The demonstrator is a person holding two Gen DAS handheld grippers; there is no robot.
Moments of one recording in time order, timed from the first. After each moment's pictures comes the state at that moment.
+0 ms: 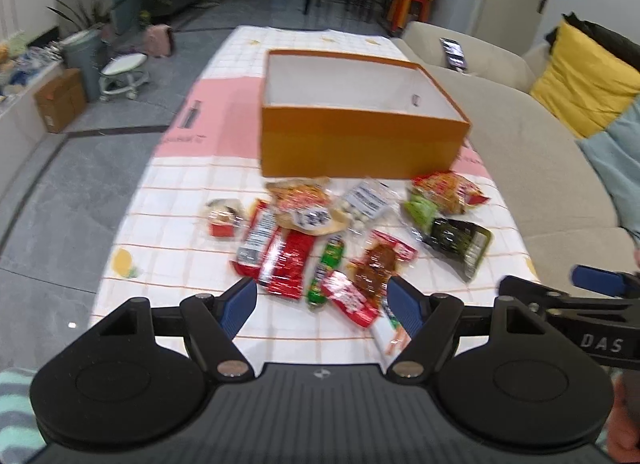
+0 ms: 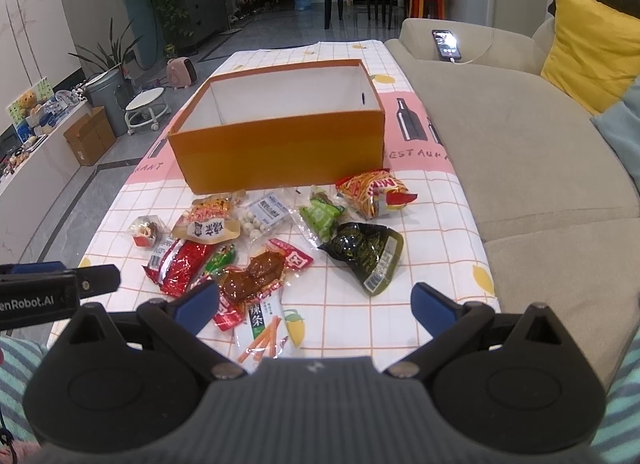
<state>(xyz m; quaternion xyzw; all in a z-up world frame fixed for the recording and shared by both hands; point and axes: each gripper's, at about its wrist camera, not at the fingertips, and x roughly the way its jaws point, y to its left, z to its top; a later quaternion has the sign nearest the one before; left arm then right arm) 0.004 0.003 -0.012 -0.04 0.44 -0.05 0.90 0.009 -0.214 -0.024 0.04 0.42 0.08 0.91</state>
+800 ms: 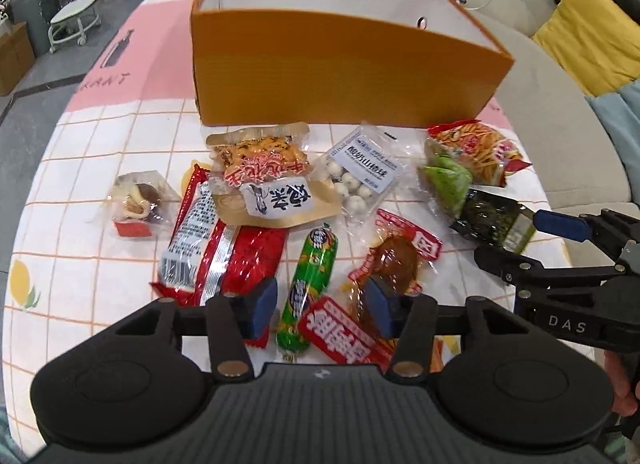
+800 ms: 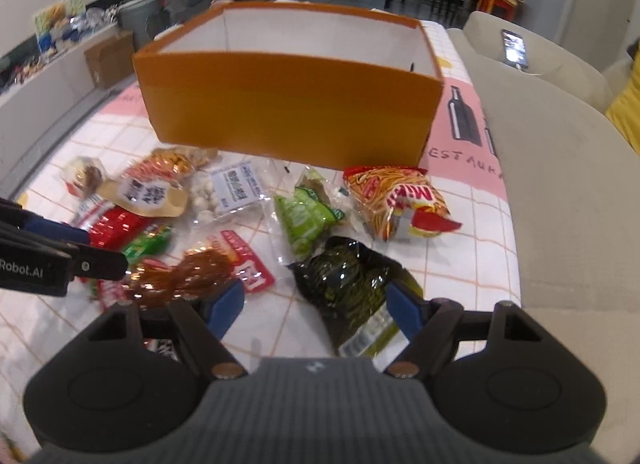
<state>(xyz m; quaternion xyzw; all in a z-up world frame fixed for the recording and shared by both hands) 0.117 -0.007 -0.109 -0.05 0.53 -0.09 0.84 0.130 -0.215 -0.118 -0.08 0.44 0.14 0.88</state>
